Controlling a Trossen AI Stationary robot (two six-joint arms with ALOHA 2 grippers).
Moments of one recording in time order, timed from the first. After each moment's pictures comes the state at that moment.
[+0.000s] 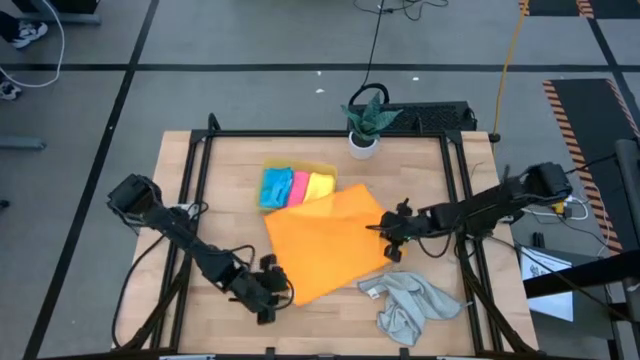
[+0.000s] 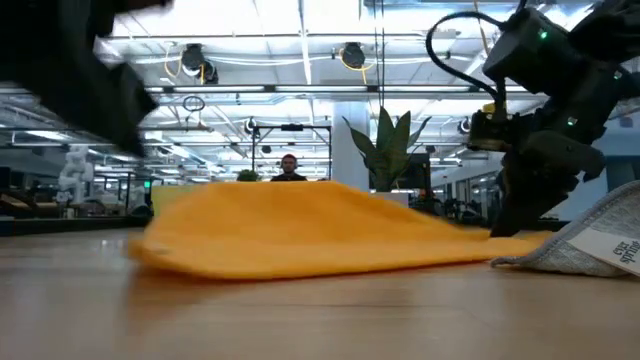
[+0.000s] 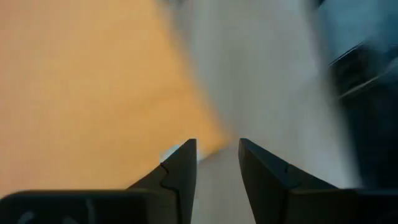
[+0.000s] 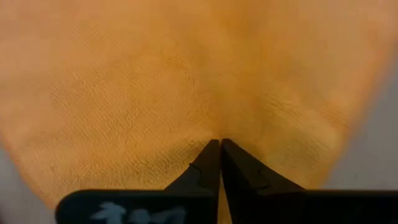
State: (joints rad) left arm -0.65 1.65 0.86 -0.05 -0.29 -0.64; right arm 0.15 1.32 0.40 -0.17 0.19 0.49
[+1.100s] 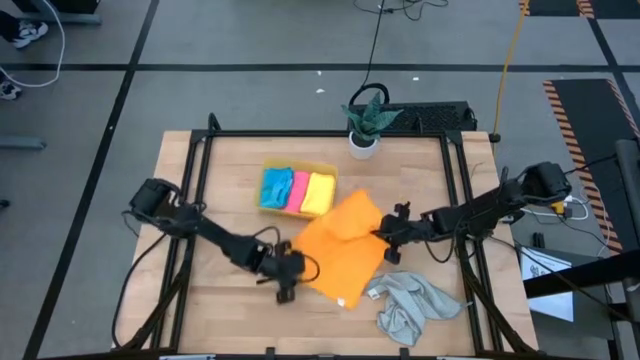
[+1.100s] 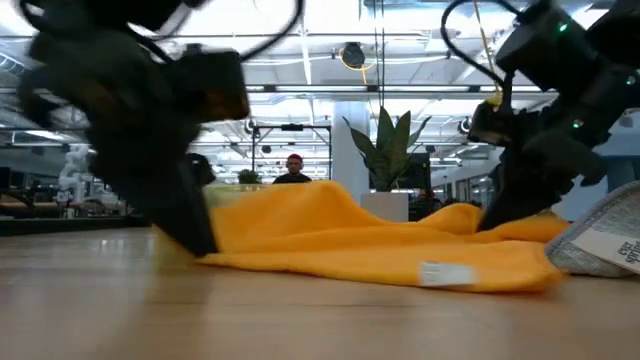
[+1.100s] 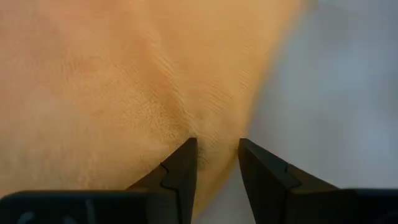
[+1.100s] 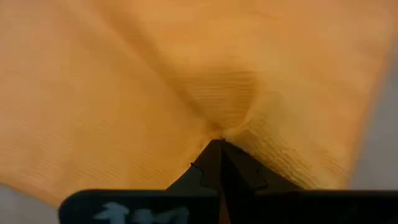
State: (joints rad) left arm -0.45 1.82 0.86 -0.06 -0.06 -0.58; right arm 0.21 1.35 0.36 0.05 0.26 0.45
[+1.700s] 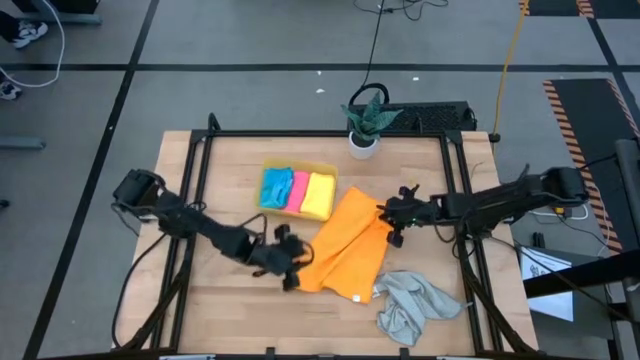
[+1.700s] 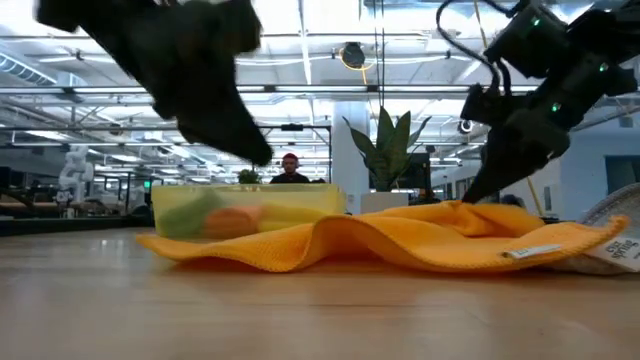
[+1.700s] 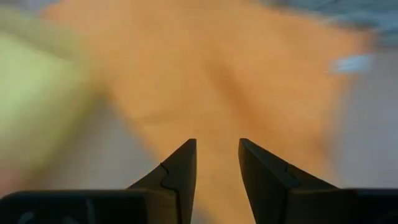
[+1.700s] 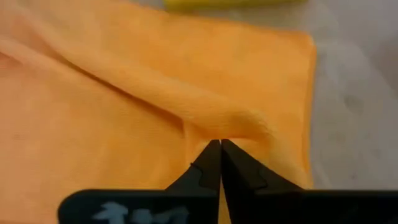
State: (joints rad) left arm -0.38 1.64 0.86 -0.02 -0.38 -0.47; right arm 0.02 1.14 0.36 -0.05 0.20 0.26
